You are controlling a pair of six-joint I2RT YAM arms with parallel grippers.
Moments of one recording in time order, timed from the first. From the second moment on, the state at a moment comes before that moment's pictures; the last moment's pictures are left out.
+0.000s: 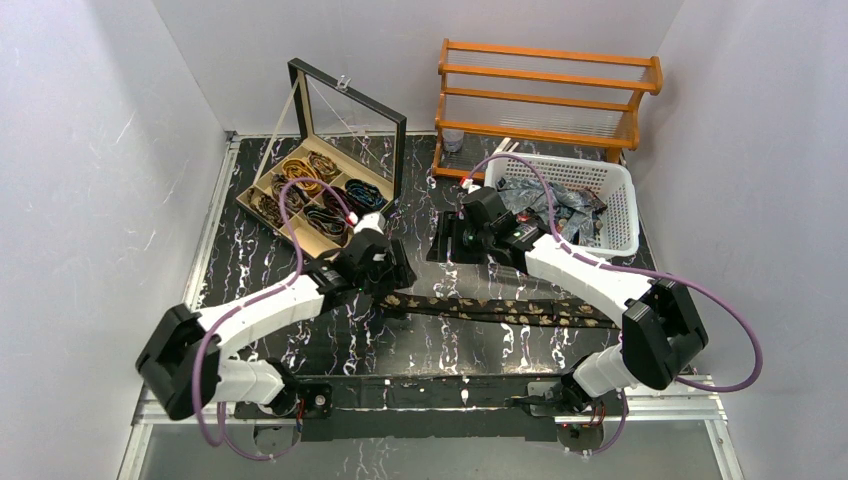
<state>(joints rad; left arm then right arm) -0.79 1.27 0.76 -0.28 -0.14 -0.82 0.72 1.43 1.03 -0.36 -0.14 0.64</state>
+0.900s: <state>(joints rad) -0.43 0.96 0.63 -0.57 -0.06 -0.80 0.97 1.84 0.98 0.17 -0.45 -0.26</state>
